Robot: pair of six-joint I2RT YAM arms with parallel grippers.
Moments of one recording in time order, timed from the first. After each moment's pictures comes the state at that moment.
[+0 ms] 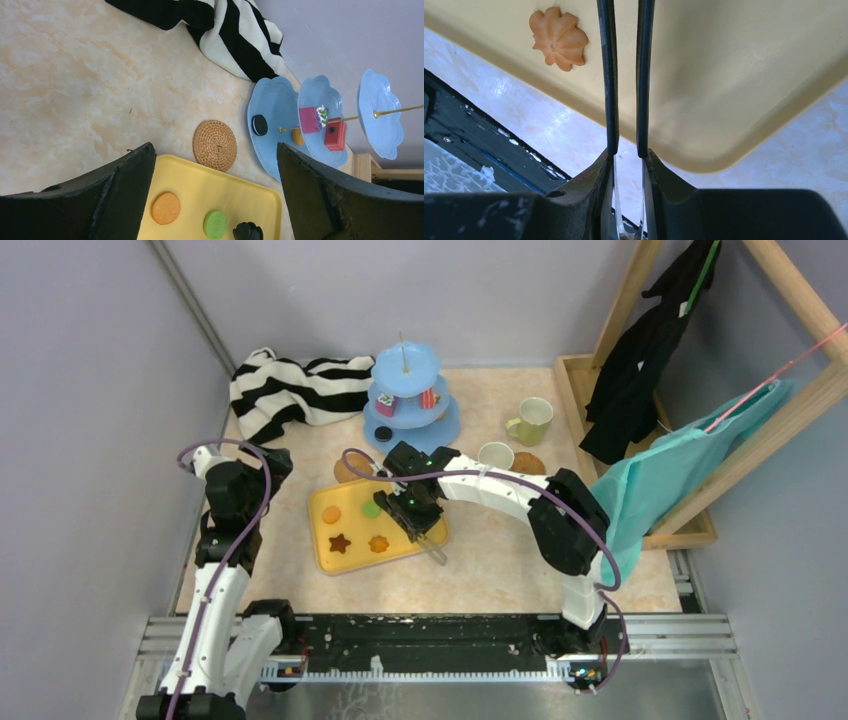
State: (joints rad) left arm 0.01 0.72 0.61 -0.19 -0.20 -0.79; right arm 0.93 1.90 1.48 -0.83 -0.17 0.24
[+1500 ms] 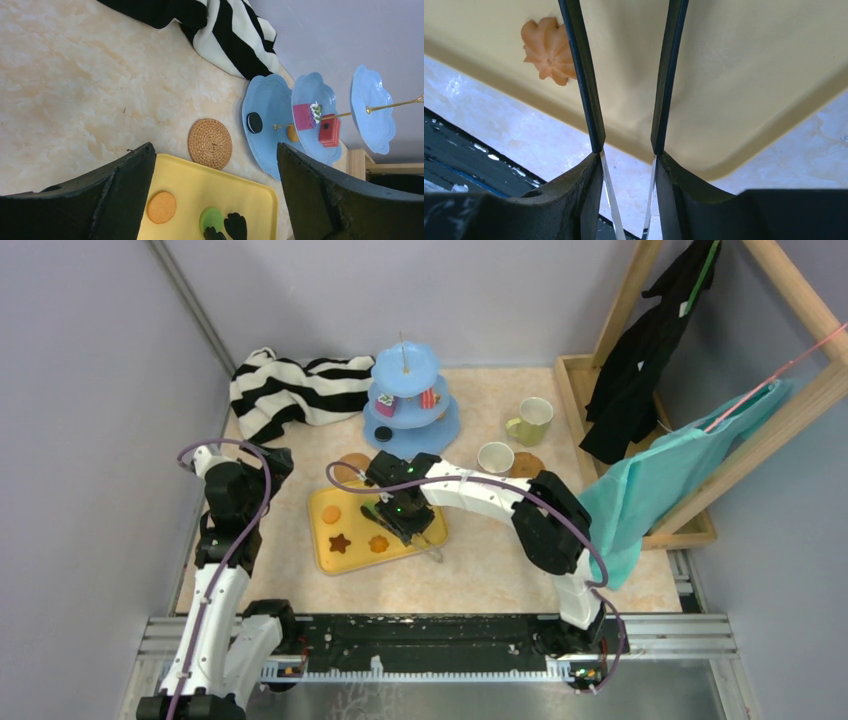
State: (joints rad) left arm 0.01 0.72 0.61 -0.19 -0.18 -0.79; right arm 1.00 1.97 1.57 -0.88 -0.04 0.22
